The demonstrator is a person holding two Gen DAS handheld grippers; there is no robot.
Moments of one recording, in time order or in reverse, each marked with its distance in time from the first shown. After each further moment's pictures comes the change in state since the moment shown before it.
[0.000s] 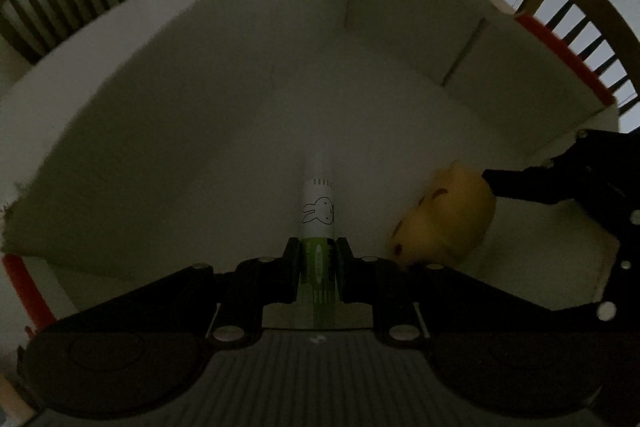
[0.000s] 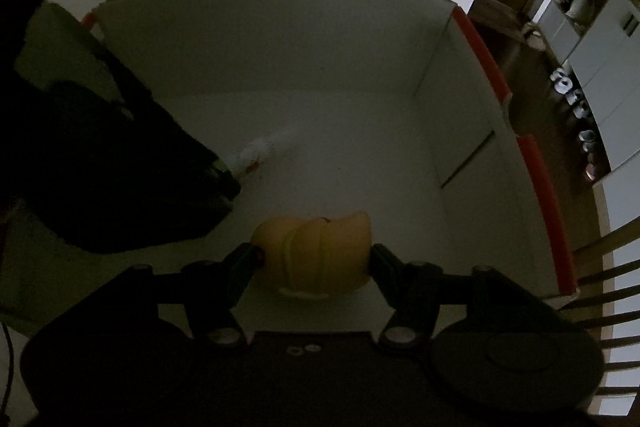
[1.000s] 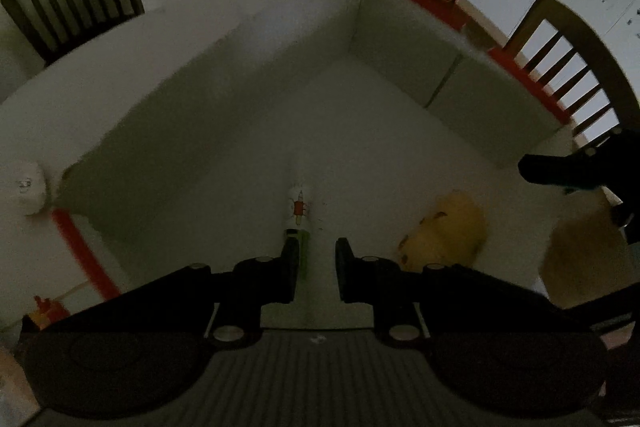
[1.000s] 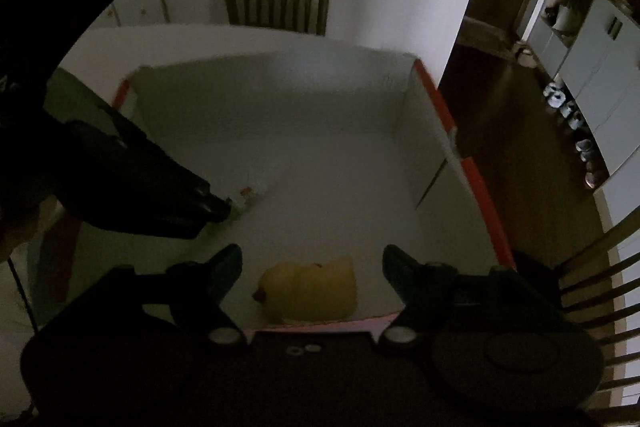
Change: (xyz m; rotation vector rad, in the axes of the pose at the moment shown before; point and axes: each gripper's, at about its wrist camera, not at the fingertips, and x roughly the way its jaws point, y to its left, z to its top) left arm -0.063 0.013 -0.037 -0.057 -0.096 -0.033; right arm -0.066 -0.026 -0.009 0.061 -0.138 0.032
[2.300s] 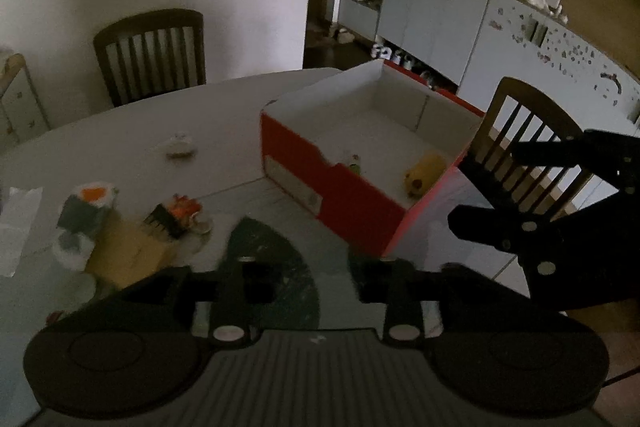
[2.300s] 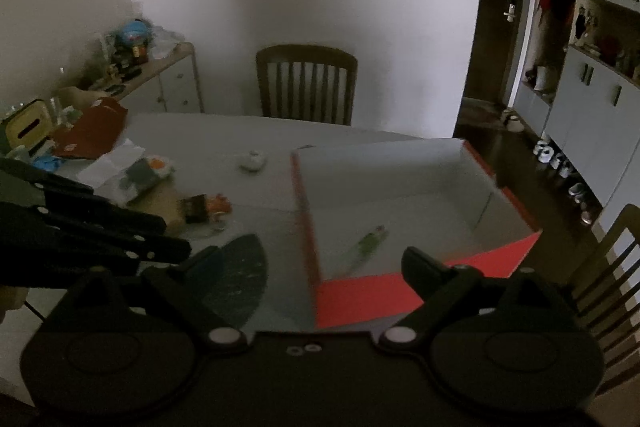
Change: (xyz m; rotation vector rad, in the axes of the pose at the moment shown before) left arm -0.170 0.054 -0.204 -0.045 -0.388 0.021; right arm -0.128 0.156 -0.060 0.057 -0.302 -0.005
